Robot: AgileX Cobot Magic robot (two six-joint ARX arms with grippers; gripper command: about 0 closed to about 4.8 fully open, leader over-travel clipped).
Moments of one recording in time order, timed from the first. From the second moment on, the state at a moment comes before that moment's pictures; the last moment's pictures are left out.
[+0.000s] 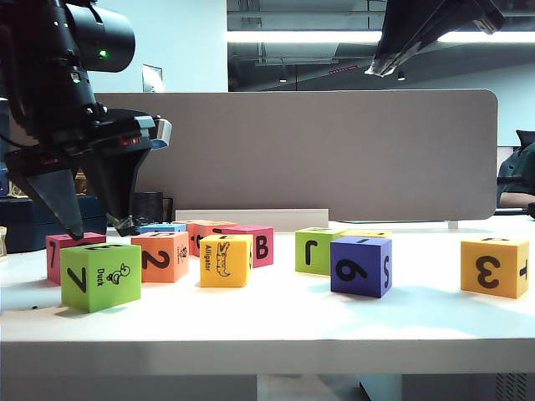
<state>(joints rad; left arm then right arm) -0.37 1.60 1.19 -0.87 0.12 0.08 0.48 1.35 1.33 -0.97 -0.34 0.03</state>
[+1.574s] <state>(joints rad) -0.38 1.71 1.19 -0.85 0.13 0.19 0.48 1.35 1.33 -0.98 -0.34 0.03</state>
